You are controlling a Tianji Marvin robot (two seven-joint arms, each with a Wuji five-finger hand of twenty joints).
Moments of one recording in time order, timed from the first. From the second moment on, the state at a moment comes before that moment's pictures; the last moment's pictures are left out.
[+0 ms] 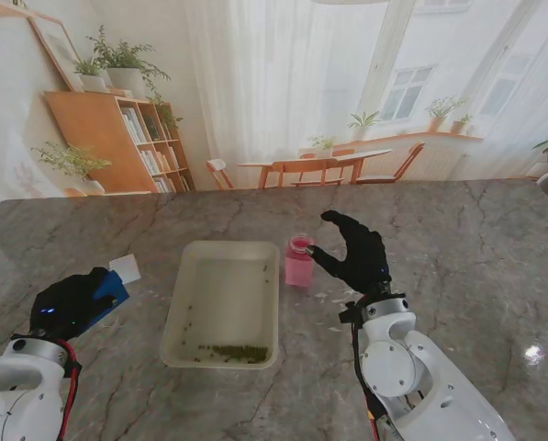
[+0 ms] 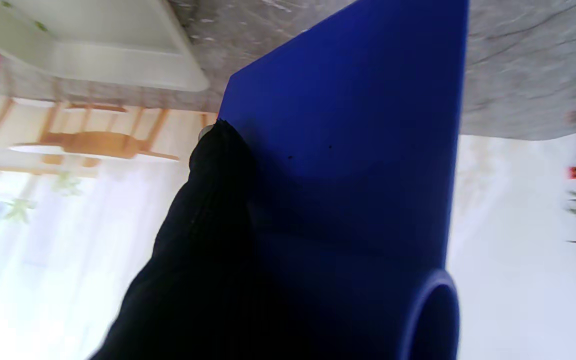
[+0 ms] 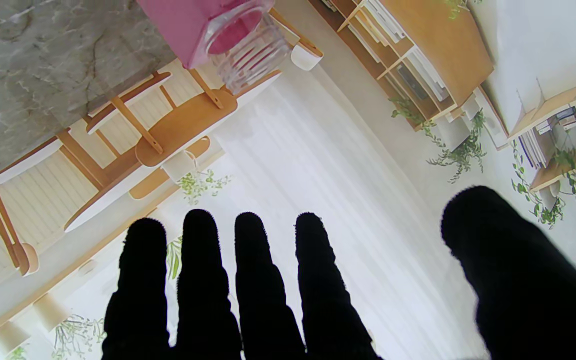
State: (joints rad) left arm 2.07 -1.09 -1.63 -2.03 1.03 0.16 0.05; right arm -1.58 -1.19 1.16 -1.60 -0.65 -0.06 -0.49; left_hand 1.18 -0.29 0.04 -0.14 0.58 0.25 0.69 0.85 0.91 0.14 0.47 1.01 0.95 0.05 0.89 0.84 0.83 0.04 1.27 0.81; right_hand 0.27 -0.41 0.77 -0.12 0.40 0.16 0.27 0.69 0.52 0.26 0.28 0.52 0.40 0.26 0.46 0.38 0.06 0.32 1.01 0.33
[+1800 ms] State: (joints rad) left arm 1.77 -1.13 -1.51 -1.53 0.68 0.41 0.11; right arm -1.56 -1.19 1.13 -1.58 -0.66 -0.07 -0.46; left_hand 1.07 -0.16 -0.04 -0.13 0.29 0.41 0.07 0.47 0.36 0.33 0.08 0.36 0.29 0.30 0.21 0.39 -0.01 0.43 0.66 0.61; right_hand 0.27 -0.41 0.77 -0.12 0.40 0.16 0.27 0.69 0.52 0.26 0.28 0.52 0.40 0.26 0.46 0.38 0.06 0.32 1.01 0.33
